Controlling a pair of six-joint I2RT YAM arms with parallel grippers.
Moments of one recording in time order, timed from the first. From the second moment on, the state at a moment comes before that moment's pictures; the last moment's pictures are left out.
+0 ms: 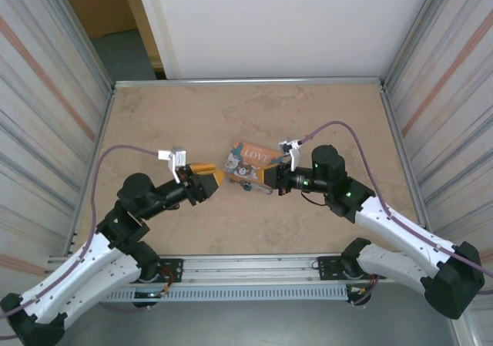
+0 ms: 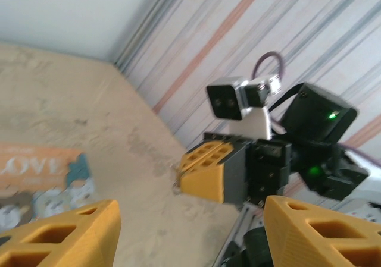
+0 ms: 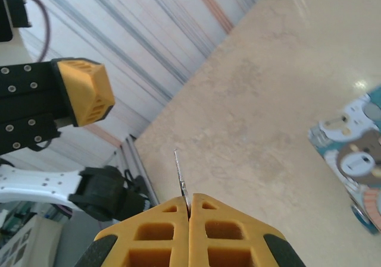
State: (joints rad) left arm -0.73 0.56 0.54 -0.03 0.28 -0.66; right arm 0.70 0.95 0.66 0.00 -0.50 0.57
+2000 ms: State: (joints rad) left arm -0.55 1.44 0.50 0.38 0.34 -0.62; right arm 0.58 1.61 0.67 0.38 -0.57 0.70
